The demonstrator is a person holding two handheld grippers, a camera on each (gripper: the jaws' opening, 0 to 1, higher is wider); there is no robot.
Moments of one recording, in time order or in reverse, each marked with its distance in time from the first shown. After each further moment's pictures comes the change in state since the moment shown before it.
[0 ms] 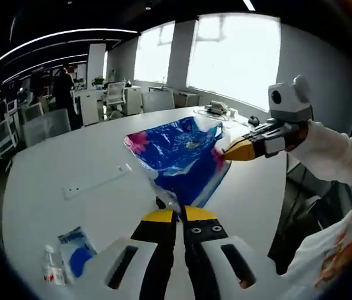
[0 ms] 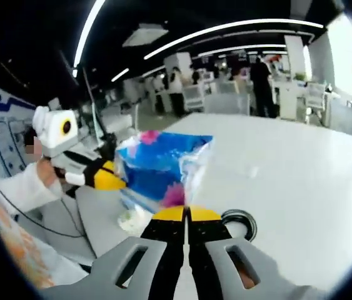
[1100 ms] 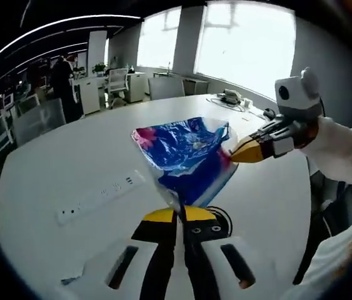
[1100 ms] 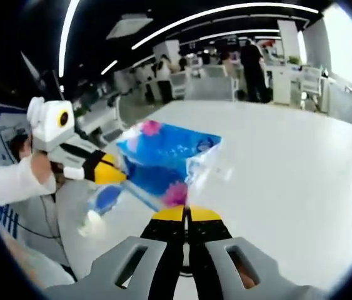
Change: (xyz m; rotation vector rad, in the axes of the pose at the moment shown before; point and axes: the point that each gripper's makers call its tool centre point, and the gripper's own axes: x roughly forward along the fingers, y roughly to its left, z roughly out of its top) left arm 0.158 0.088 0.013 -0.030 0.122 0.025; right arm 0.098 -0.147 -0.013 0.066 0.128 -0.036
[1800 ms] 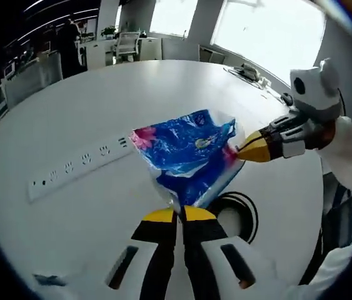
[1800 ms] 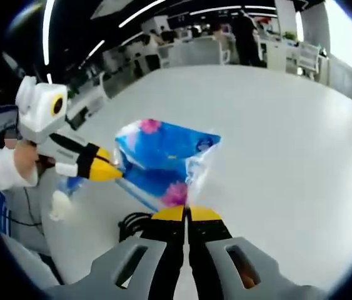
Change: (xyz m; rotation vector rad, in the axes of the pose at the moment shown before) left arm 0.085 0.012 -0.064 -0.127 0.214 0.013; right arm 0.060 -0.058 -0.066 0.042 0.175 -0.039
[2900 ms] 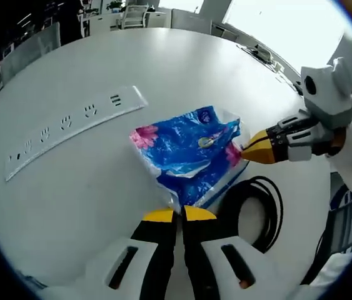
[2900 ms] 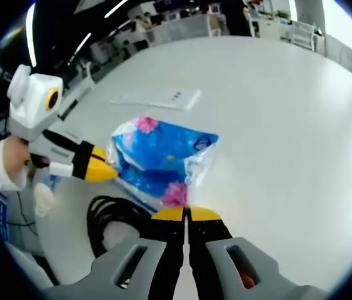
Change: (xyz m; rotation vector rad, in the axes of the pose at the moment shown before) left arm 0.047 0.015 -0.040 -0.073 0.162 0.013; right arm 0.046 -0.018 -0.048 0.082 0.117 -0.014
